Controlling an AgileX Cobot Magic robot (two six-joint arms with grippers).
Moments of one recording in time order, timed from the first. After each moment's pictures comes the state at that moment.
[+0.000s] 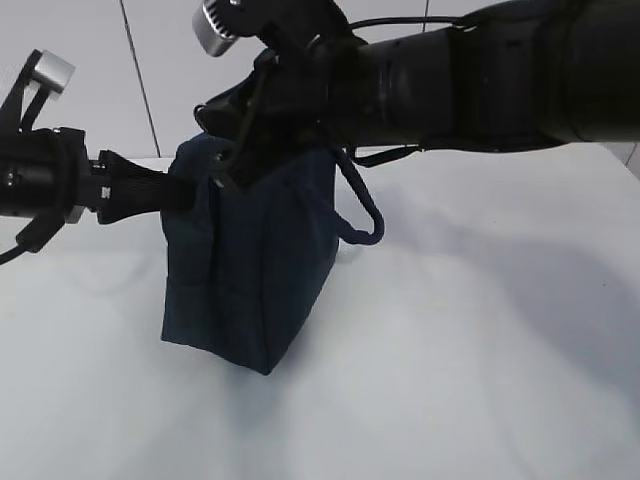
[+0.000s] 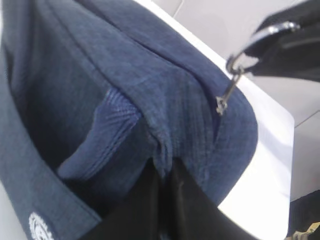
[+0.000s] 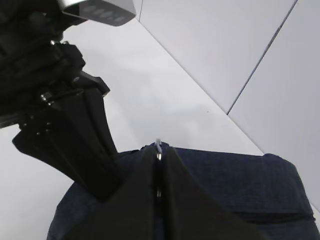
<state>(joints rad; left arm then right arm) -0.06 1.70 -0.88 -1.54 0.98 1.68 0.63 1.72 -1.25 1.77 0.27 -2.16</state>
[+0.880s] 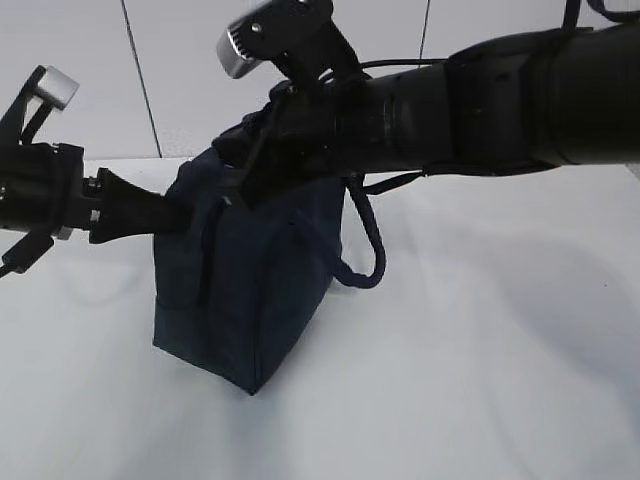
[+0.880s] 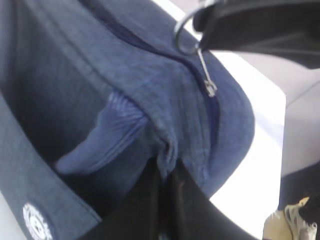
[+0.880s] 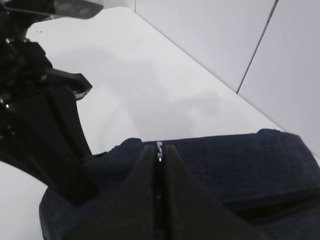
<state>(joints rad) -0.06 1.70 -0.88 -1.47 1.02 1.66 0.60 1.76 -1.22 1.77 0.30 -2.04</state>
